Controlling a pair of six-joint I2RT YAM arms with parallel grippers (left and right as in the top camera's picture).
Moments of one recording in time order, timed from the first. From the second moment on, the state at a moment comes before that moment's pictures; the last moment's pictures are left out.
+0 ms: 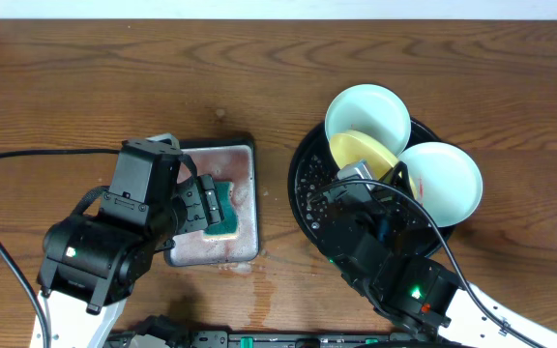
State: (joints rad) left arm -0.34 1.03 1.31 -1.30 -0.05 -0.54; right arm 1.04 1.08 0.77 -0.36 1.31 -0.30
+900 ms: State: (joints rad) left arm -0.34 1.03 1.31 -1.30 -0.05 -0.54; right arm 0.67 1.08 0.78 -0.57 0.64 0.20
